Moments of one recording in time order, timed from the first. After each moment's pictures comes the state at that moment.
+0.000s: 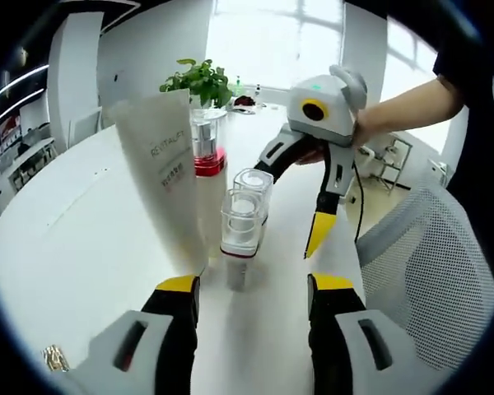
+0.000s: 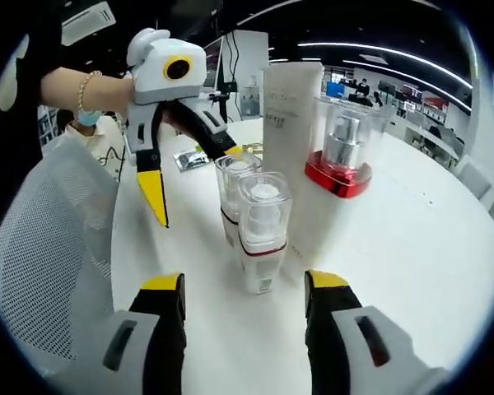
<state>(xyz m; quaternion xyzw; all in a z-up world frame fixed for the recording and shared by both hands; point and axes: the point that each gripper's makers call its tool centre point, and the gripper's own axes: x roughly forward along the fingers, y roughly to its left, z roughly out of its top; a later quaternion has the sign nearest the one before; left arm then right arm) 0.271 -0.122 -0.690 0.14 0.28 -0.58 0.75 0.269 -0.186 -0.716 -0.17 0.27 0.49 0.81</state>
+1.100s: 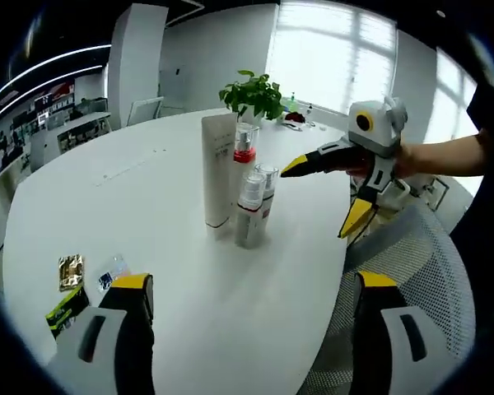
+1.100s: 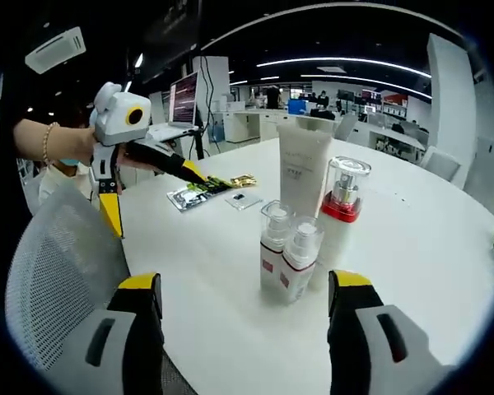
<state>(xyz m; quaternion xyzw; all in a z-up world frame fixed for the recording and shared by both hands) 0.217 -0.036 -0.663 0.08 0.30 -0.47 0.83 0.226 -0.164 -0.668 -0.10 0.23 0.42 0.87</state>
